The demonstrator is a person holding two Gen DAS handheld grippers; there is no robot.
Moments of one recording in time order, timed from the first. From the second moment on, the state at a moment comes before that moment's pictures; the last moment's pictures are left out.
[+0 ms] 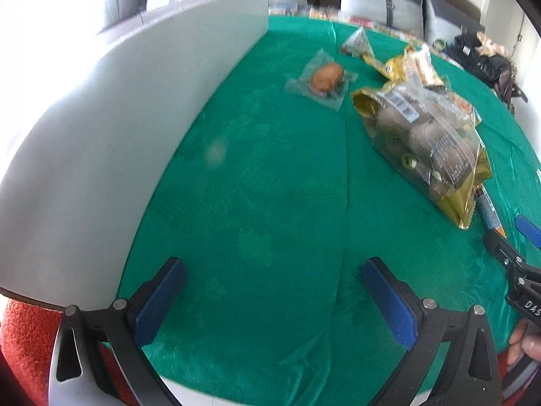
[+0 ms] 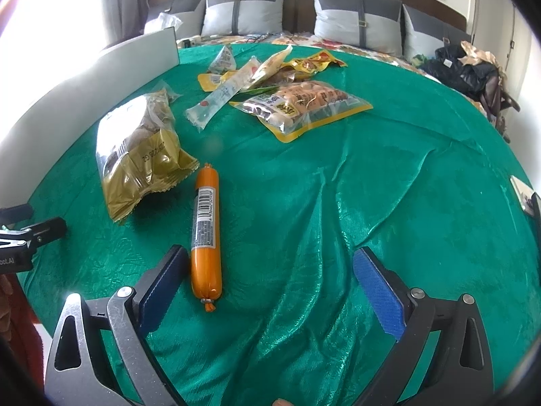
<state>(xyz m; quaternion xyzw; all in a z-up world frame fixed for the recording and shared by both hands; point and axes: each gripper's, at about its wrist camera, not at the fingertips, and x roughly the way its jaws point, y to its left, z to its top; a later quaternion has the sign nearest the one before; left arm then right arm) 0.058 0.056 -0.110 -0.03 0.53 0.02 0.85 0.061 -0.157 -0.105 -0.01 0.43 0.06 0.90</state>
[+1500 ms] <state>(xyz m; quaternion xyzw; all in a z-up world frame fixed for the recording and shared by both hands) 0.086 0.062 -0.018 -0.07 0.49 -0.12 0.86 0.126 -0.107 -0.088 -0.07 0.58 0.14 0.80</state>
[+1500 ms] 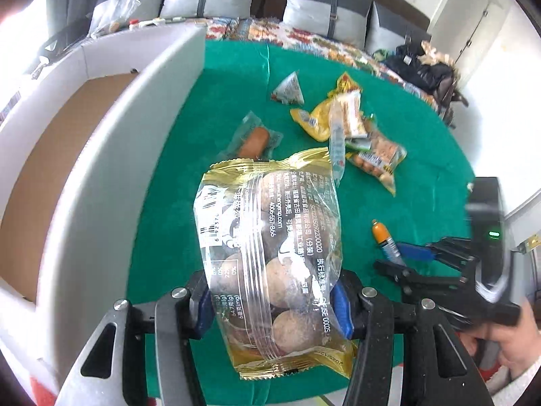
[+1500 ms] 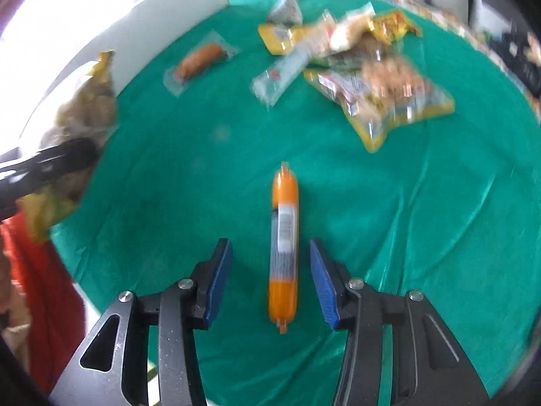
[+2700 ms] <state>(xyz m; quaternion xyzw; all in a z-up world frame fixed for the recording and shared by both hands) 0.075 0.253 0.049 -0.06 0.37 0.04 0.92 0.123 -0.130 -0.043 -0.04 0.46 0.10 0.88</state>
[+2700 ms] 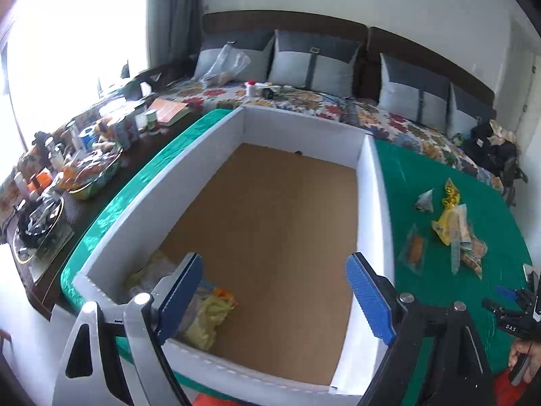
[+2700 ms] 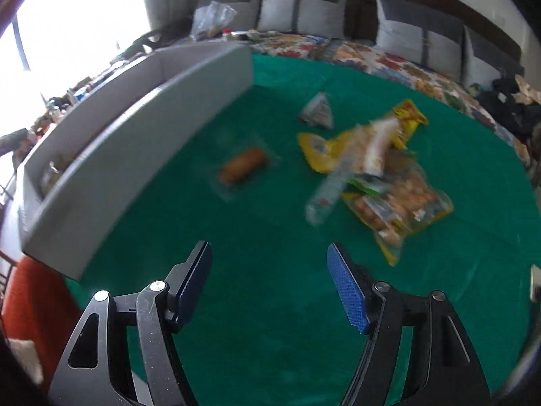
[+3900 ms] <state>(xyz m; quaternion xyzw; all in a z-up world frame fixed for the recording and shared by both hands) 0.042 0.084 0.047 -0.03 0.29 0.03 0.95 0.091 -0.245 -0.084 0.03 0.46 -0.04 0.89</state>
